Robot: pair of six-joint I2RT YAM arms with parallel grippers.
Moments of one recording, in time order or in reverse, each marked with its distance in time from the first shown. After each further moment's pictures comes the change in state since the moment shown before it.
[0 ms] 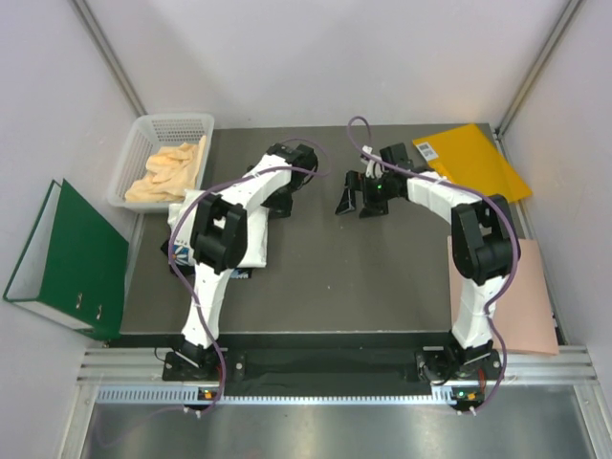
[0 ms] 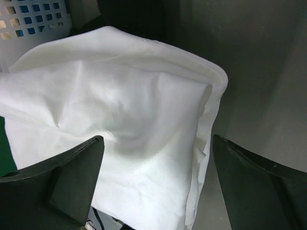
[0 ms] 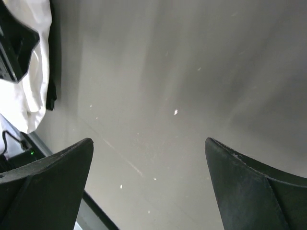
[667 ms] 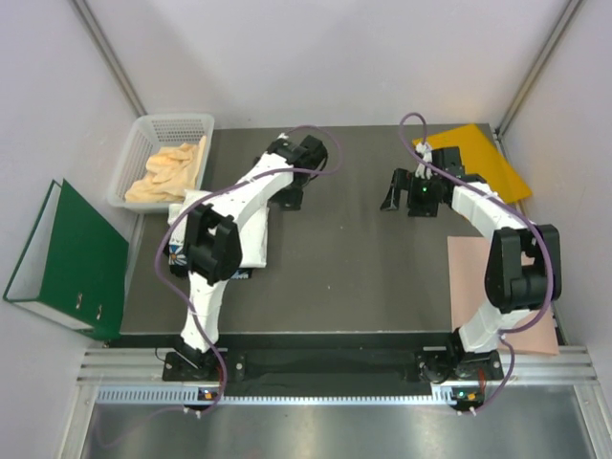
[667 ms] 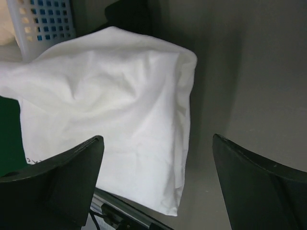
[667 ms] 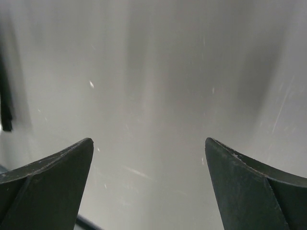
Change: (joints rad) left arm -0.063 -0.142 -0.007 0.013 0.029 -0.001; right arm -0.224 -0.285 -0.193 -0.051 0.174 -0.068
